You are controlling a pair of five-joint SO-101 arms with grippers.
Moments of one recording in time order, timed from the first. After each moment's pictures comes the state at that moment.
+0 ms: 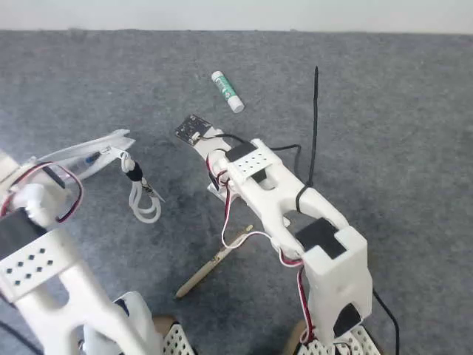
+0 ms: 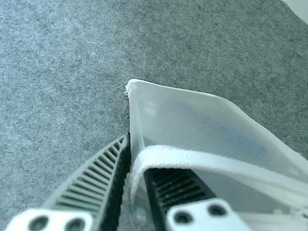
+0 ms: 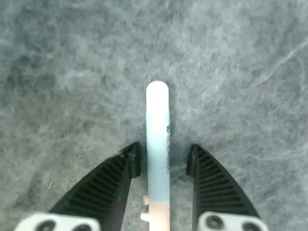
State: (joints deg) left arm -41.0 -44.4 32.3 73.5 16.1; right arm -36.3 25.9 4.7 53.2 18.9
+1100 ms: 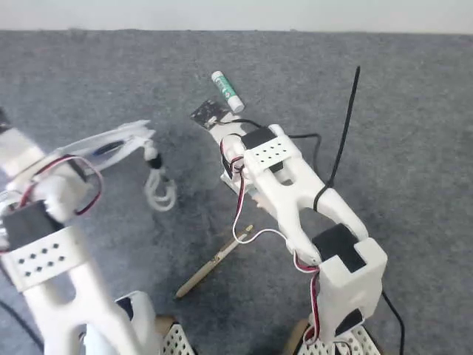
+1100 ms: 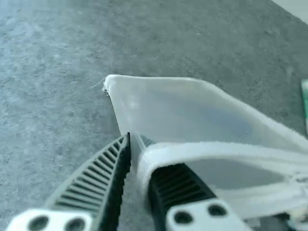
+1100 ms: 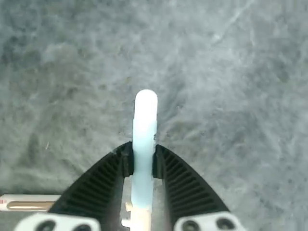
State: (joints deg) left arm -30.9 -44.4 32.3 73.9 16.0; right arm -32.2 17.1 4.3 63.6 15.8
